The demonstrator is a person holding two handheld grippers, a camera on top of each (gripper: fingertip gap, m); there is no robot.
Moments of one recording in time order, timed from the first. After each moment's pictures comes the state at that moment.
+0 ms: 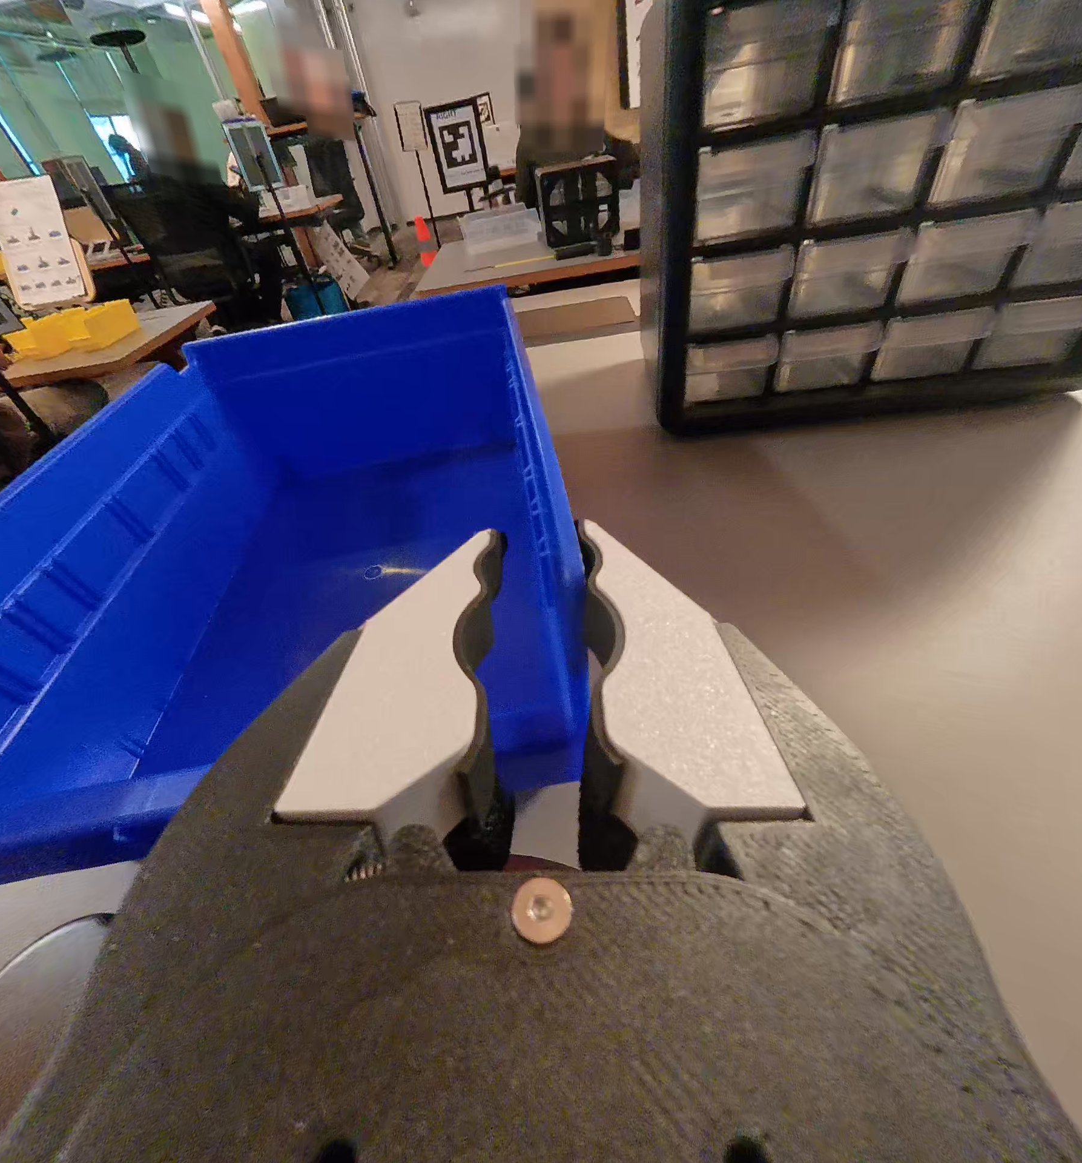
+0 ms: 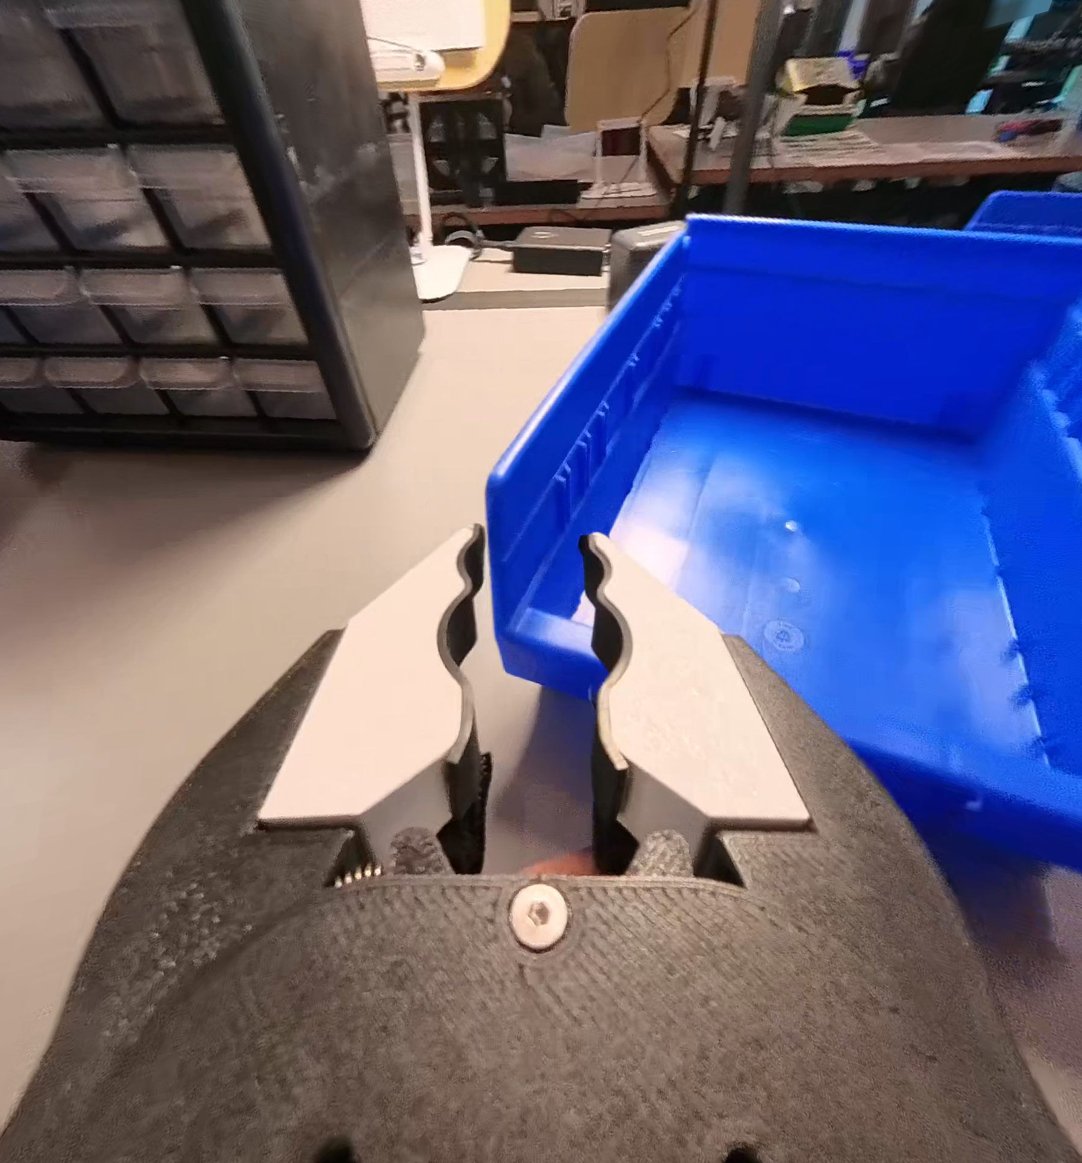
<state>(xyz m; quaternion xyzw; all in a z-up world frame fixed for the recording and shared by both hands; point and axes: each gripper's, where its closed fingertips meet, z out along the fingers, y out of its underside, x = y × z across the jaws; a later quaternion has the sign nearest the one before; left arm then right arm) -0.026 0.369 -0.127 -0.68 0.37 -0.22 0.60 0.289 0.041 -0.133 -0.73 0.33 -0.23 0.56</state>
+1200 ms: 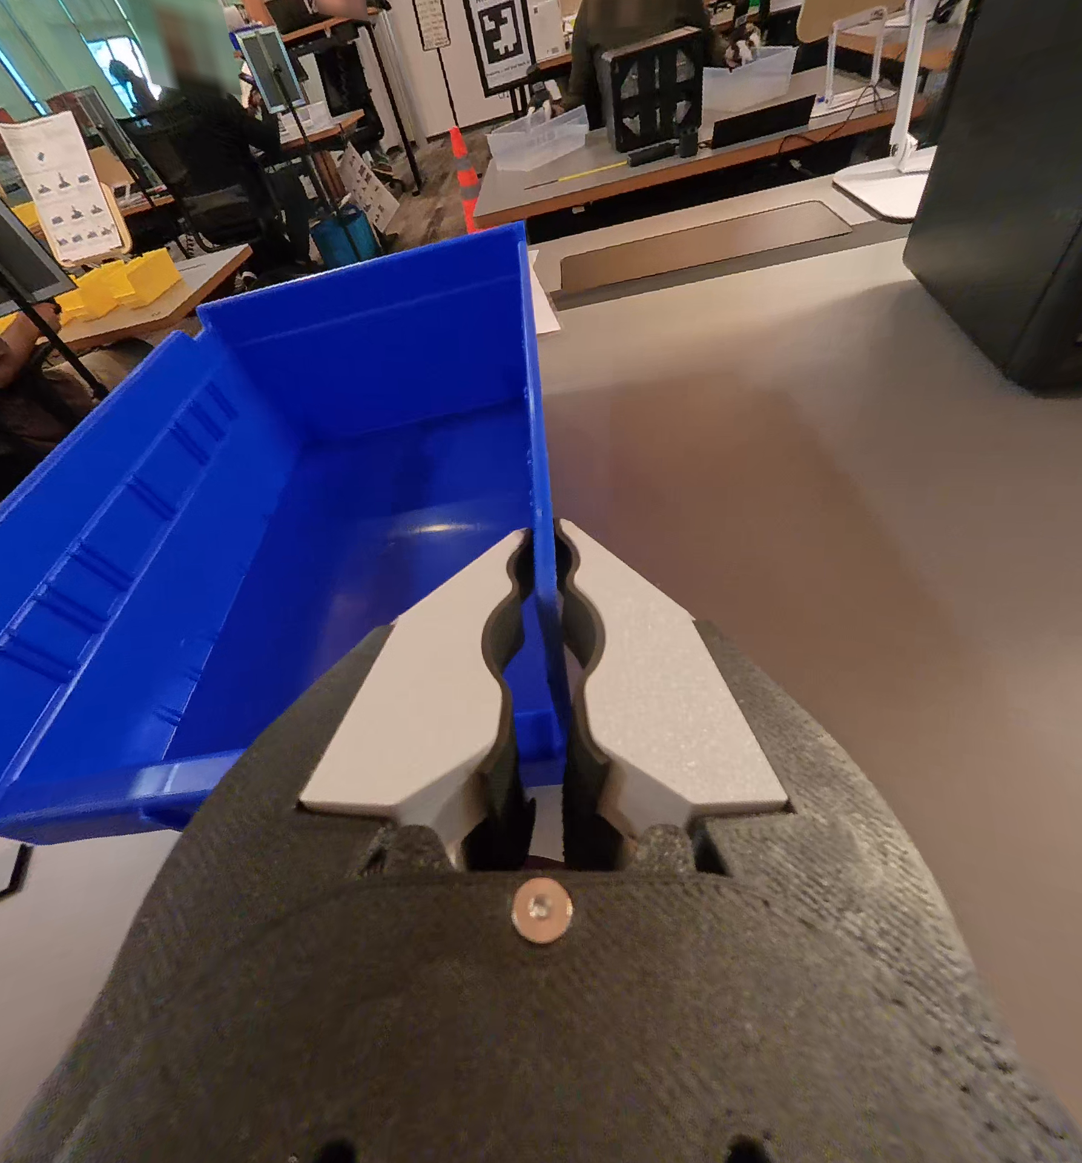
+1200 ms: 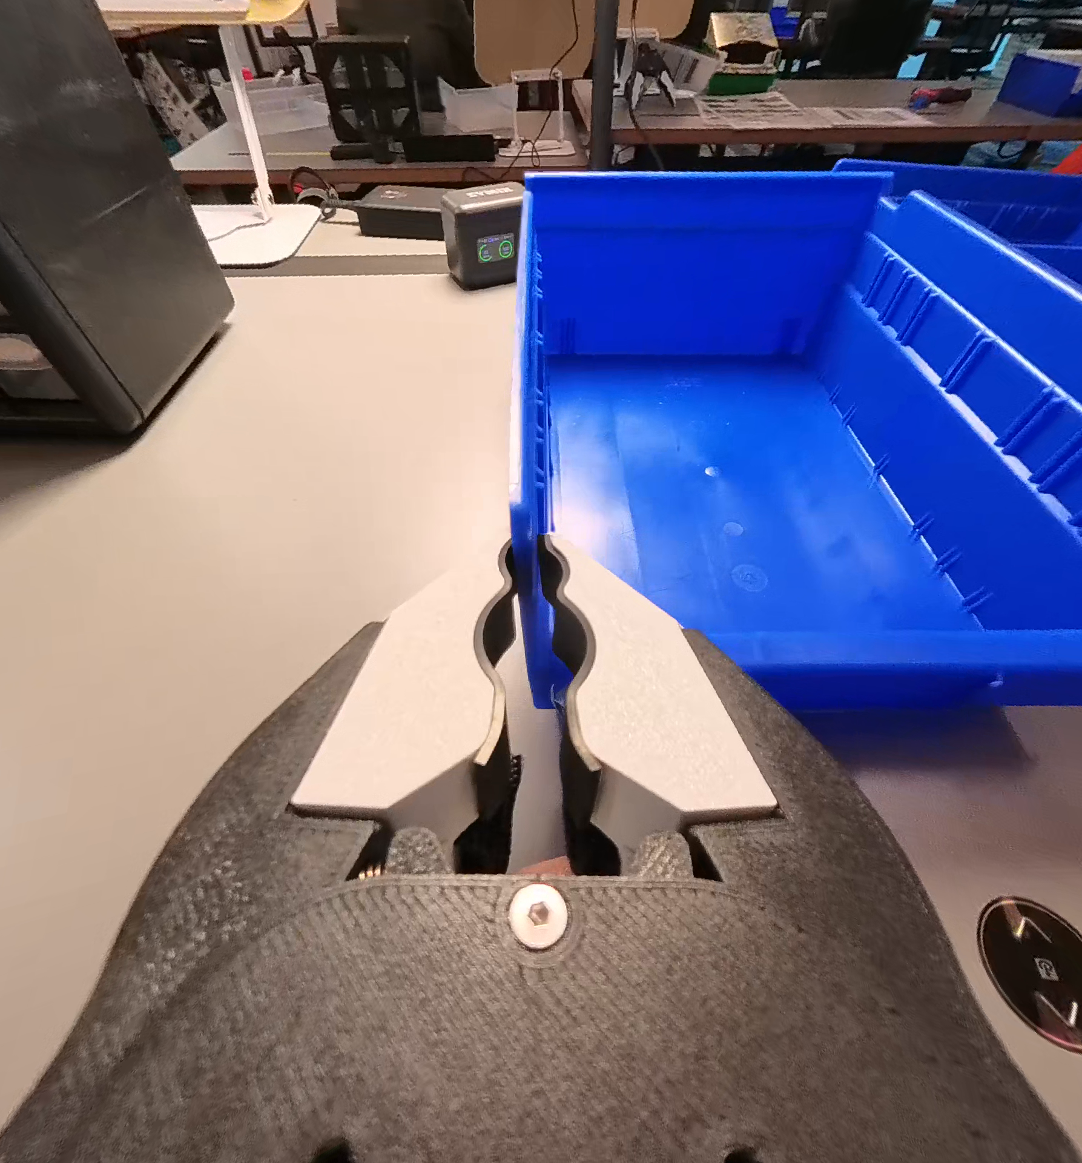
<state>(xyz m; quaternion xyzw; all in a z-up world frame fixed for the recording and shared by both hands) -0.081 0.528 -0.134 -0.71 0.38 -0.17 0.57 0.370 -0.041 -0.144 -0.73 0.35 -0.25 0.52</state>
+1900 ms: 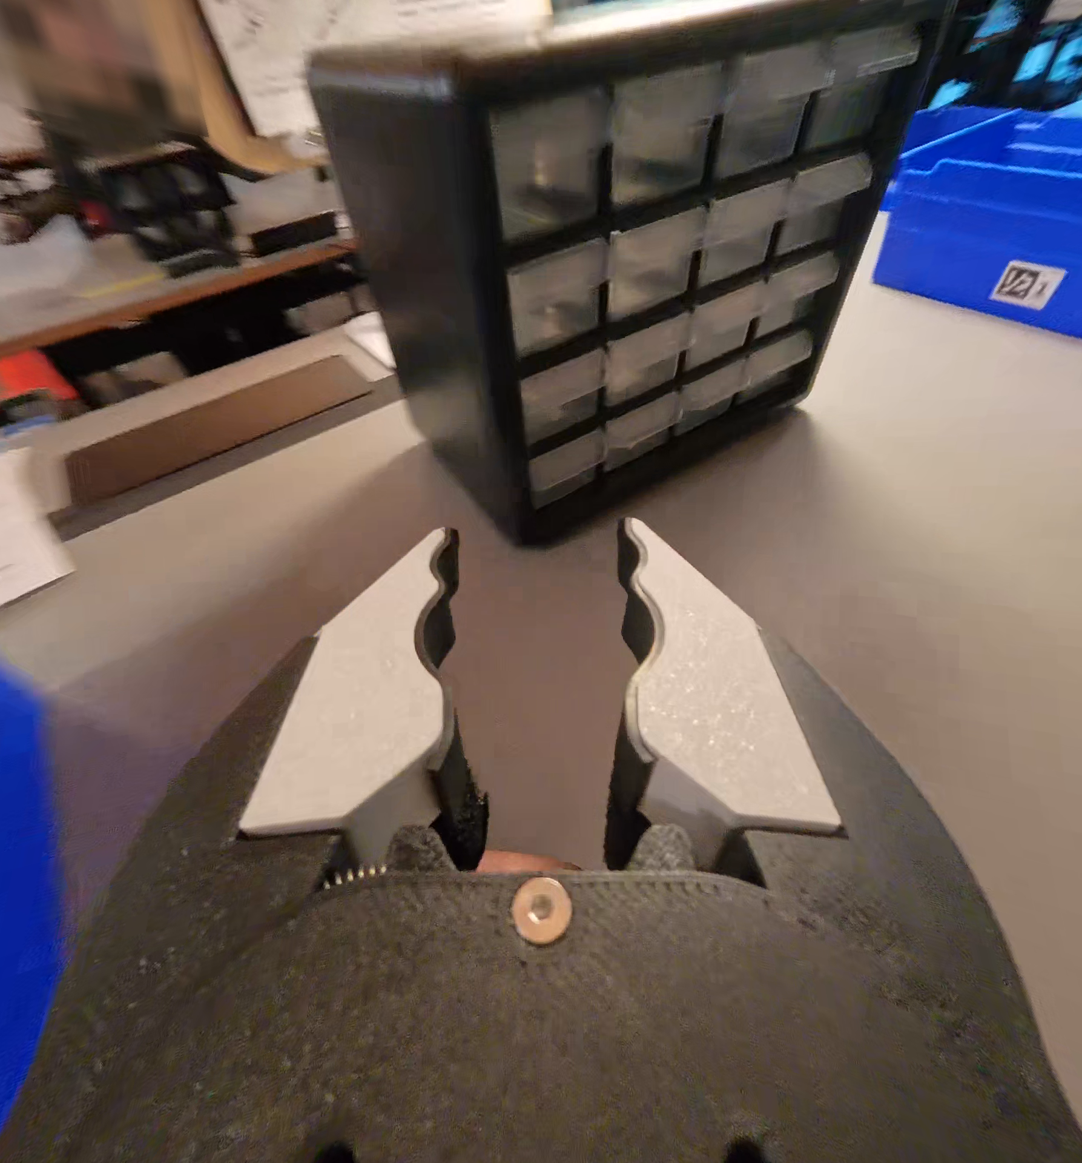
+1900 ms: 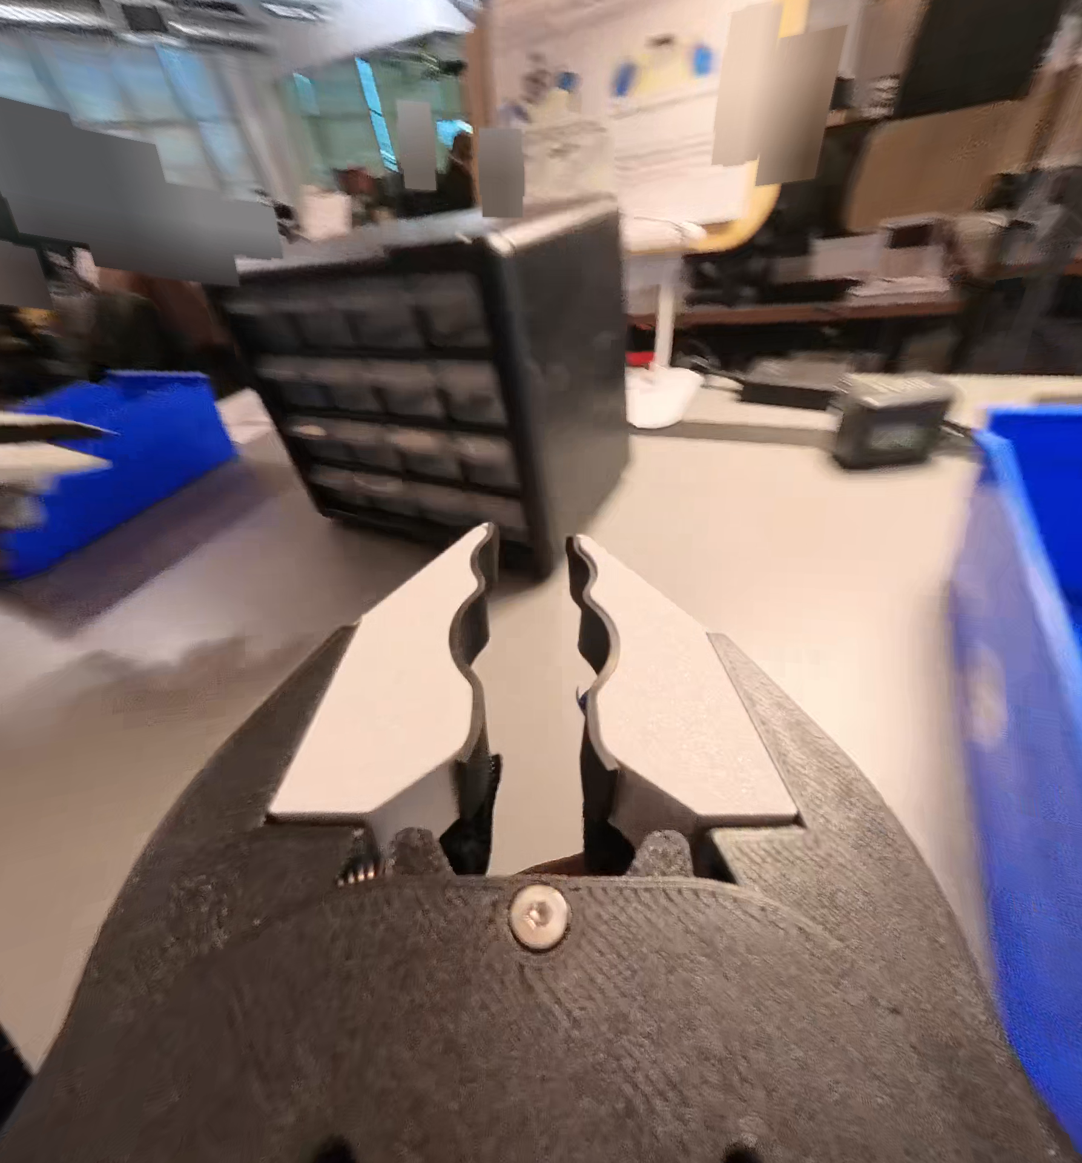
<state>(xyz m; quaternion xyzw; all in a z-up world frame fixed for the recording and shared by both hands) 0.067 0.407 -0.093 -0.58 0.56 -0.38 0.46 0.282 0.090 -0.062 -0.72 0.19 -0.07 0.66</state>
